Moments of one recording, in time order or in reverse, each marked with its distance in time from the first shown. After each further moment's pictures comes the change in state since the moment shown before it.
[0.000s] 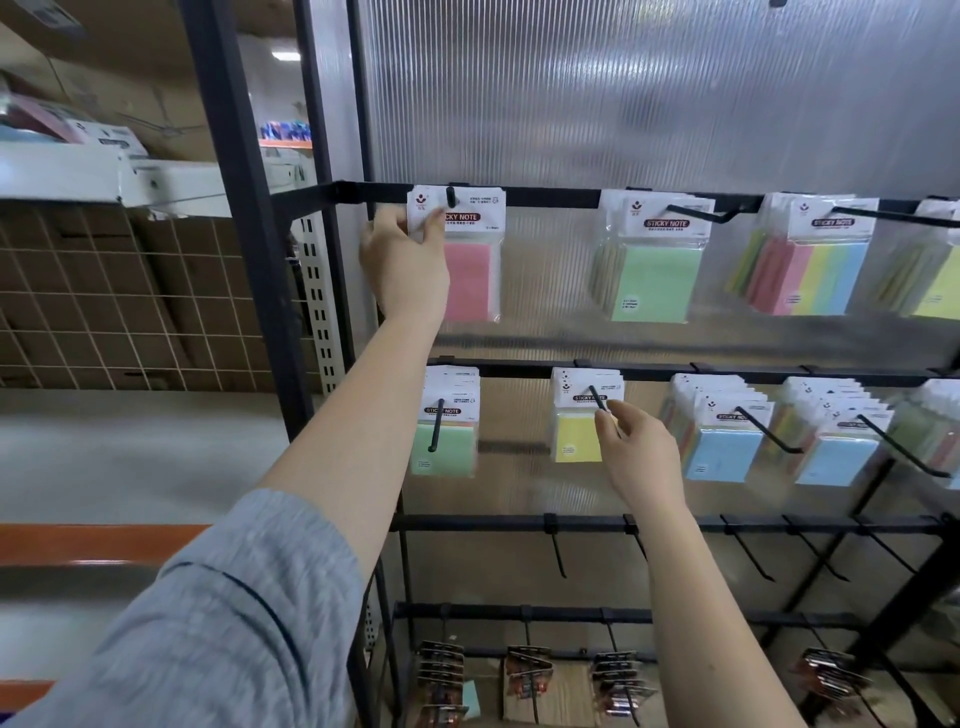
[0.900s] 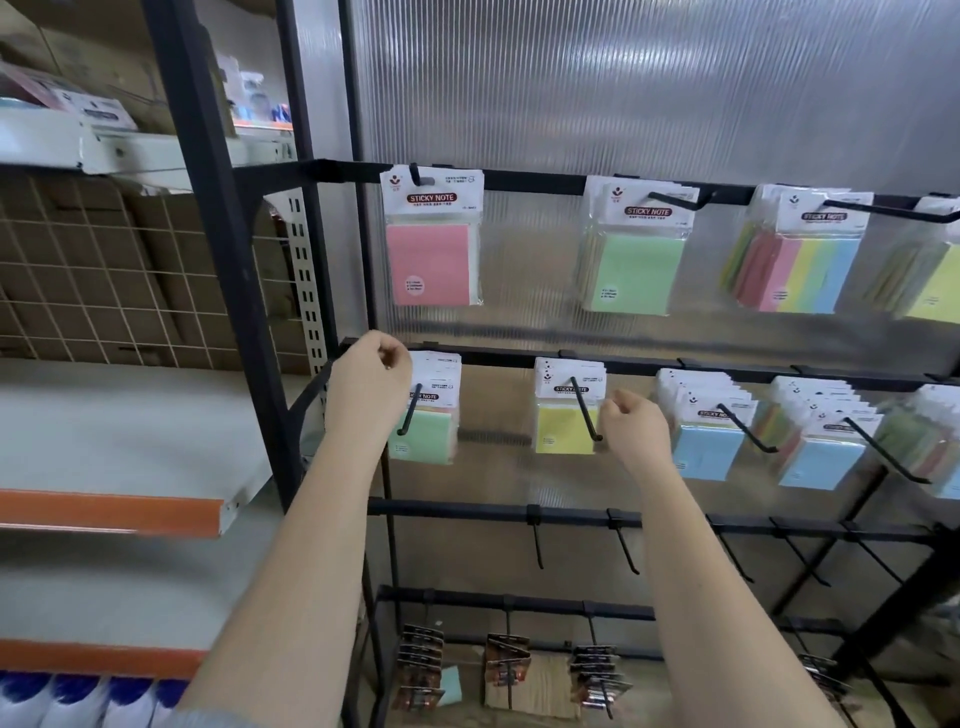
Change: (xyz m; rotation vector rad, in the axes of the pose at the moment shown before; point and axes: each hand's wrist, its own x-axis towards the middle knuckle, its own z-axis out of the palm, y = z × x) left_hand -0.086 -0.069 -0.039 0.365 -0.232 -0.046; right_hand 0.051 0.033 -0.009 0.024 -0.127 0.107
